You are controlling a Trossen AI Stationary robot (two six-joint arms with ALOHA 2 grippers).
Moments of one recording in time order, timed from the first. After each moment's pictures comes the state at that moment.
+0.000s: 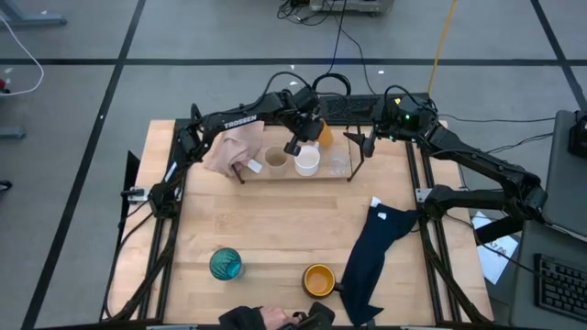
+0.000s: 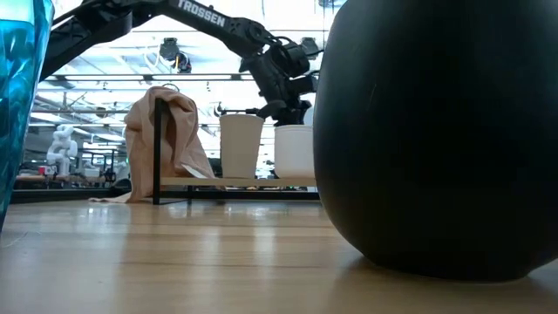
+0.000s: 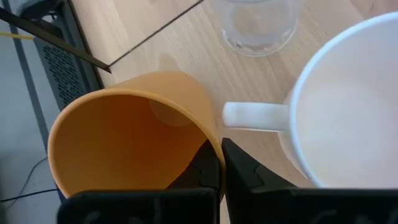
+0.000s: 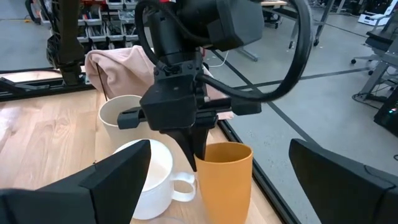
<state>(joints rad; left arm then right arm) 0.50 2.24 2.08 -0.88 0.23 0.97 -0.70 1.02 0.81 -0.08 -0.32 -0.14</state>
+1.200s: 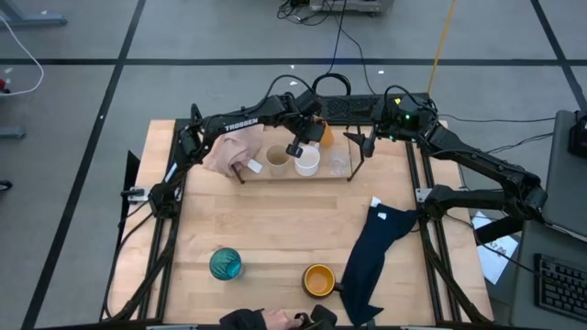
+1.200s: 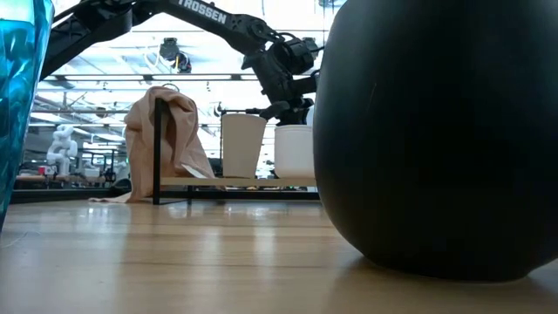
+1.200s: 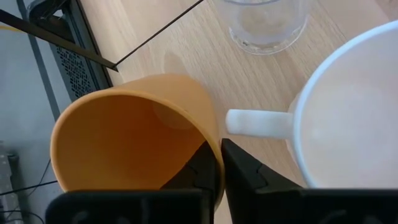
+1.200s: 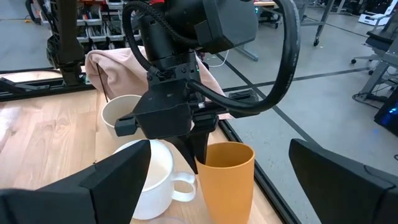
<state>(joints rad) 0.47 2.24 2.08 -0.86 0.15 0.96 -0.70 1.02 0.81 -0.08 -0.32 -0.14</state>
